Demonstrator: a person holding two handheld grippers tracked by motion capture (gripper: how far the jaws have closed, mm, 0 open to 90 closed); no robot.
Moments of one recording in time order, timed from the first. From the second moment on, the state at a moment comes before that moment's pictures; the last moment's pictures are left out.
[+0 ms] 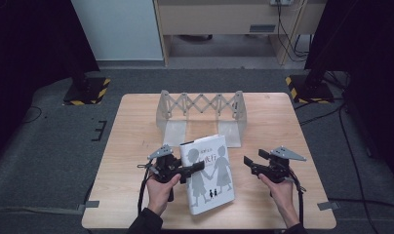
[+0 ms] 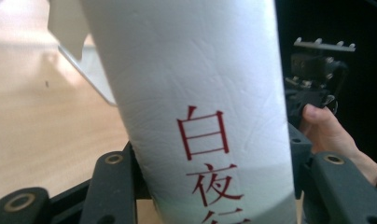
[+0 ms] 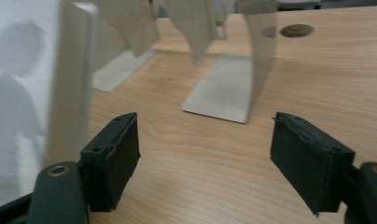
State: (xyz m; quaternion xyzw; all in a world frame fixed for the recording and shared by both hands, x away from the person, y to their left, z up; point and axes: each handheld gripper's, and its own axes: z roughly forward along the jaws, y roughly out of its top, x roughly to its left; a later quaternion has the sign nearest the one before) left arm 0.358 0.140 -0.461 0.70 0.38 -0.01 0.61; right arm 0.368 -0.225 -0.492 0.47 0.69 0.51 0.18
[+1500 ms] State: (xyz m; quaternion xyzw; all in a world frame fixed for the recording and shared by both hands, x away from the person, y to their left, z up) left arm 0.348 0.153 -0.461 0.71 0.35 0.01 0.61; right arm 0.377 -0.245 -0.509 0.50 0.71 0.45 0.22
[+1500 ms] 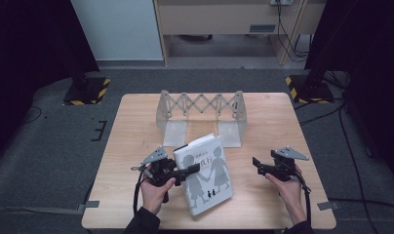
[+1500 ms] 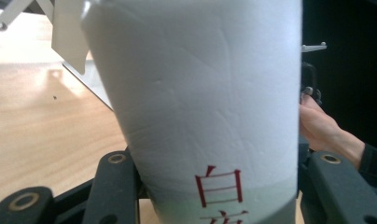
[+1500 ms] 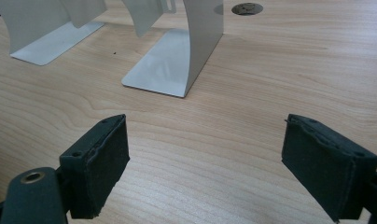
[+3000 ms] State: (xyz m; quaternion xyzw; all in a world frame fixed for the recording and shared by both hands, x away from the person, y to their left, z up) left arm 0.313 0.136 -0.456 0.72 0.28 0.11 0.62; right arm 0.381 -0.266 -0.531 0.53 0.74 0.35 0.22
